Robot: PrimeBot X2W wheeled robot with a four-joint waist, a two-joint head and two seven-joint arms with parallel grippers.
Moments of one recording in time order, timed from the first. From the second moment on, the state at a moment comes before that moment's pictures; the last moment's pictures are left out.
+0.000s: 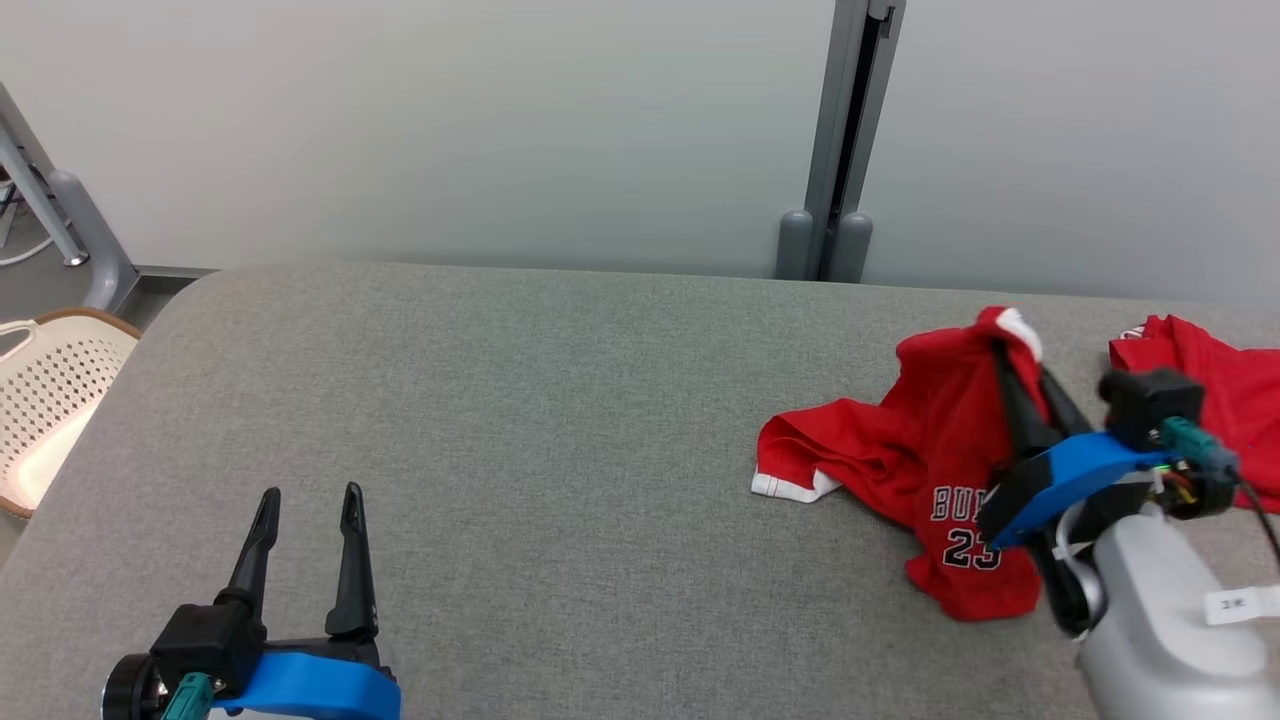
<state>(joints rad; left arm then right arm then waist) -0.02 0.07 0.02 0.24 -0.15 -0.12 -0.26 -0.53 -0.23 0.12 0.77 0.30 0.13 -0.26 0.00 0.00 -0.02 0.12</state>
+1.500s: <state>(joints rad) 0.00 0.06 0.05 0.22 -0.13 -0.13 -0.26 -0.19 -0.16 0.26 0.42 0.33 0.13 -0.26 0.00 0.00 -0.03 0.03</state>
